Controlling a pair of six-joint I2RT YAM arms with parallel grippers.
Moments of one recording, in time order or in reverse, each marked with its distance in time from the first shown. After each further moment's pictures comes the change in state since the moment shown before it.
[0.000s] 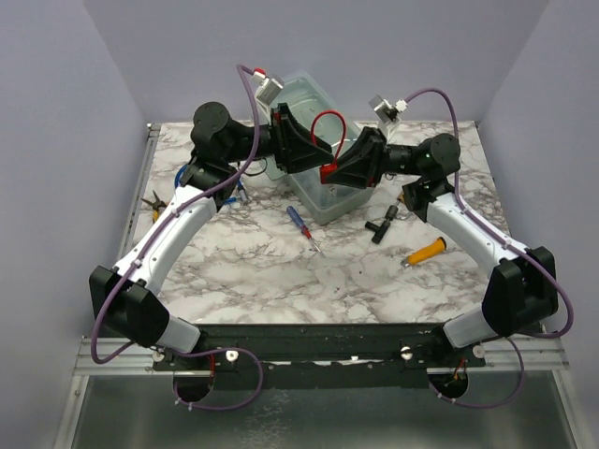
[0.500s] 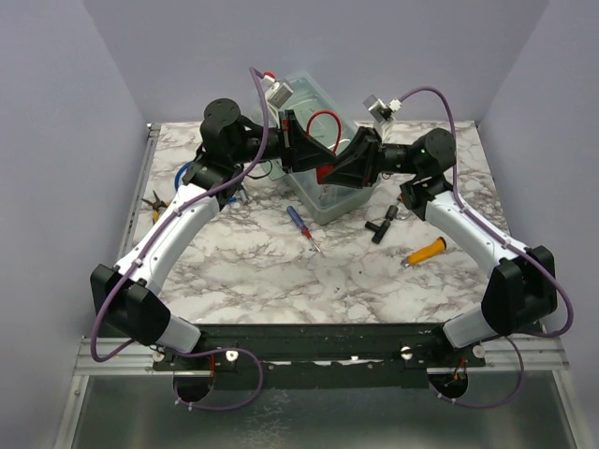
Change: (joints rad) left arm -0.037 0.013 0.050 -0.211 -0.043 0.146; right arm 0.024 0.006 0.027 -0.093 0.000 -0.075
